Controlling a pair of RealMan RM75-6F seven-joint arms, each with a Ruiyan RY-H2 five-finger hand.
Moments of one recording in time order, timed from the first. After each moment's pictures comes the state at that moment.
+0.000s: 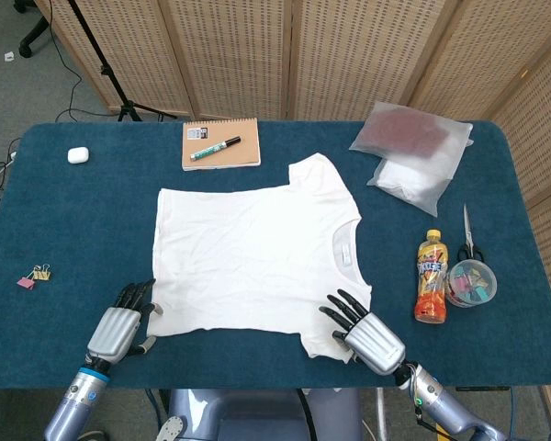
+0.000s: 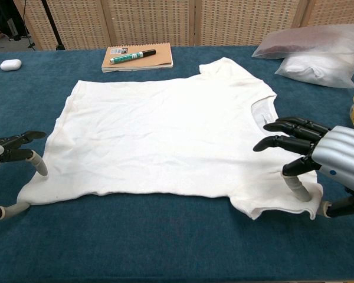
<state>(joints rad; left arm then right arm) -0.22 -1.58 0.03 -1.42 1.53 1.24 0.14 0.41 -1.62 -0.15 -1.15 -1.92 1.45 0.00</state>
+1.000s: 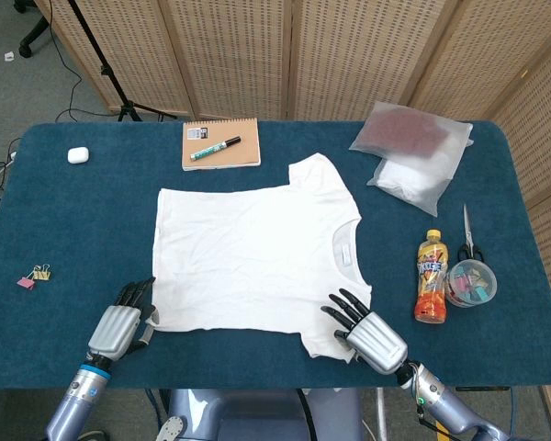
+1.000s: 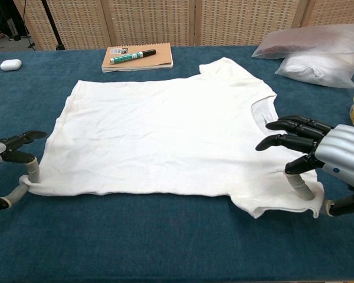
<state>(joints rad) -0.23 -1.57 0.03 -1.45 1.49 1.22 0.11 0.41 -1.61 -0.16 -1.16 -1.92 1.45 0.02</state>
